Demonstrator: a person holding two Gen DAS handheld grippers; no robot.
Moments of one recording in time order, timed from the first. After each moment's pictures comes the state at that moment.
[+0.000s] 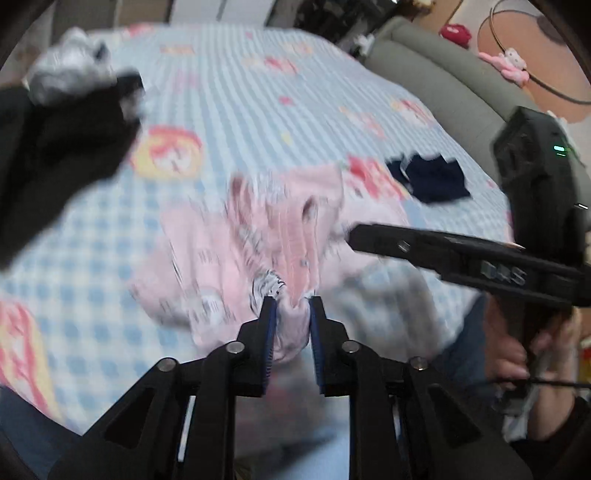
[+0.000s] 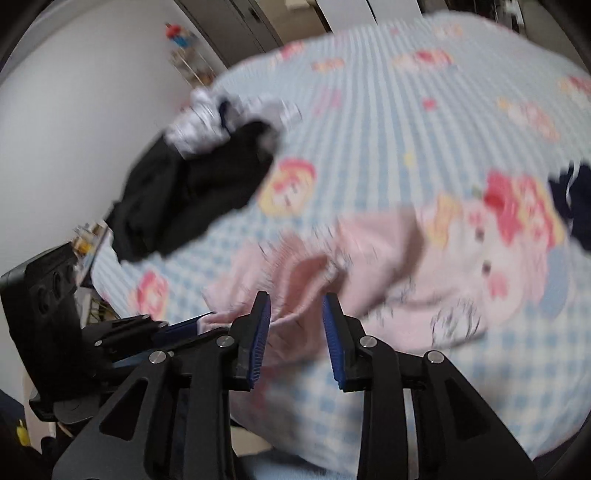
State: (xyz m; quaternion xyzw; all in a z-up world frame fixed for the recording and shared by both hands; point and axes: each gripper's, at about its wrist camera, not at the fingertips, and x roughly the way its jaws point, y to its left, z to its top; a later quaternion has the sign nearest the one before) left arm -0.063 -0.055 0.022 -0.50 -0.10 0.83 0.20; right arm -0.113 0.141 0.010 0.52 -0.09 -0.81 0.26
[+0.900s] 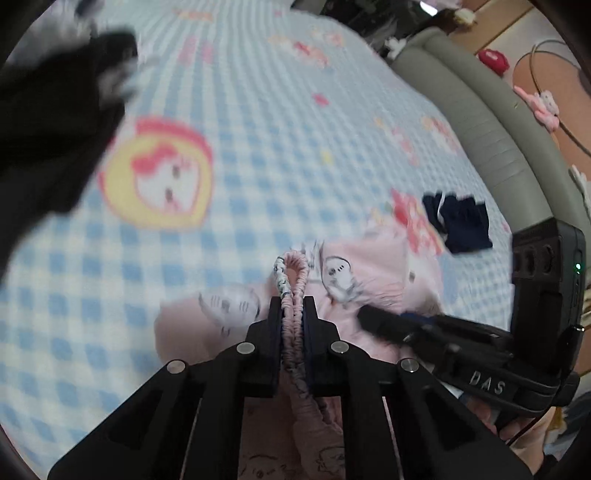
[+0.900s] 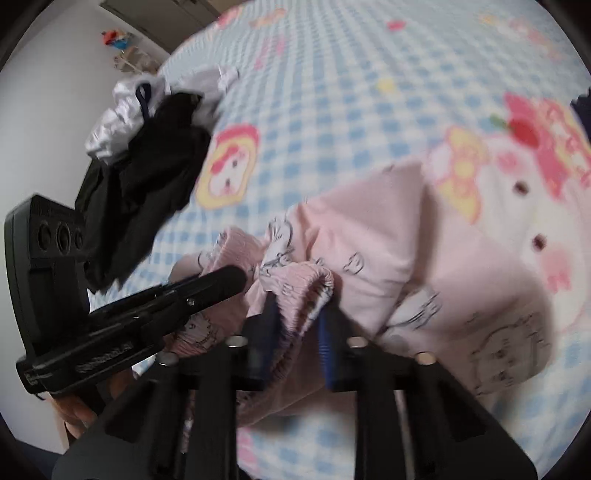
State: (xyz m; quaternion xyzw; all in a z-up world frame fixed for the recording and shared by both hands) left arm -0.192 -0.074 -0.002 -0.51 -0.17 0.82 0.18; right arm -0.178 0.127 -0.032 0.56 -0.13 -0.79 0.20
